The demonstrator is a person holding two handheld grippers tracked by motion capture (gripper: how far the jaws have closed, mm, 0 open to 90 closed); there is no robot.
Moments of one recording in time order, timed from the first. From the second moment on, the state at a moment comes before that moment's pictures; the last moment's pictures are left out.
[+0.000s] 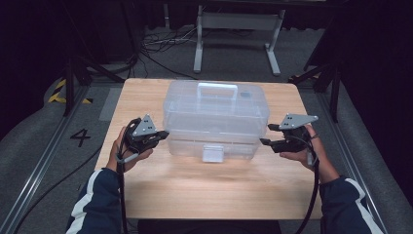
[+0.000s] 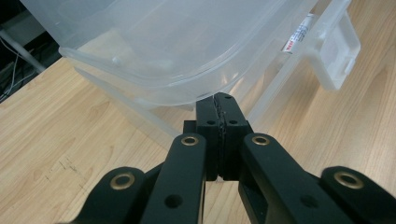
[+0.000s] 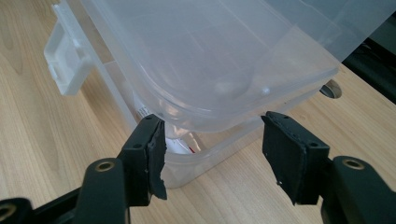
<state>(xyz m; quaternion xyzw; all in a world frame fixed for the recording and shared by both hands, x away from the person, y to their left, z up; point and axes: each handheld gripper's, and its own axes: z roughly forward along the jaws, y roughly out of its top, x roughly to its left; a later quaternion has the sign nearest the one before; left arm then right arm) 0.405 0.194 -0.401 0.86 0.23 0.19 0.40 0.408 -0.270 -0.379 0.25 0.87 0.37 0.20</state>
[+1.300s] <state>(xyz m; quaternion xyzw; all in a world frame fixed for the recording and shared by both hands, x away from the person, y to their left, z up) 0.401 0.201 -0.419 0.87 0.25 0.17 0.38 0.401 -0.259 -0.396 0.25 0.88 0.35 0.19</state>
